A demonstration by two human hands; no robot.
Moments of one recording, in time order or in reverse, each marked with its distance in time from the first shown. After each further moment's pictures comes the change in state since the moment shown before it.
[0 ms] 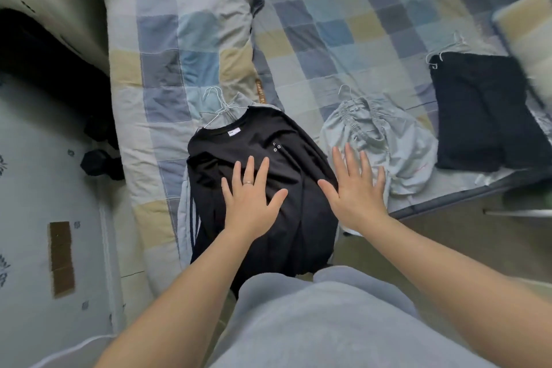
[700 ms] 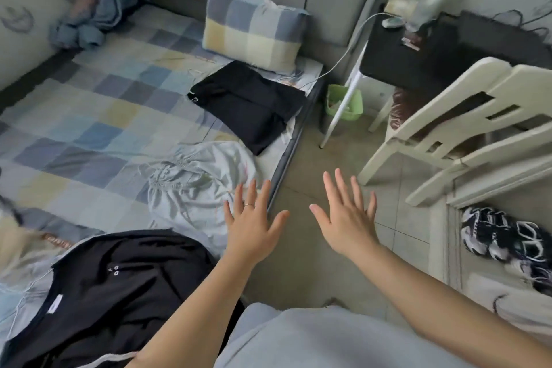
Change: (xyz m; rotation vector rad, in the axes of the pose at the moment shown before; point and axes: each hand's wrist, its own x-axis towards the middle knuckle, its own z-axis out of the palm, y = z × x) left_hand -0.090 0.319 0.148 0.194 -0.257 0.876; right_hand -0.267 0.254 -0.003 0.289 0.352 0.834
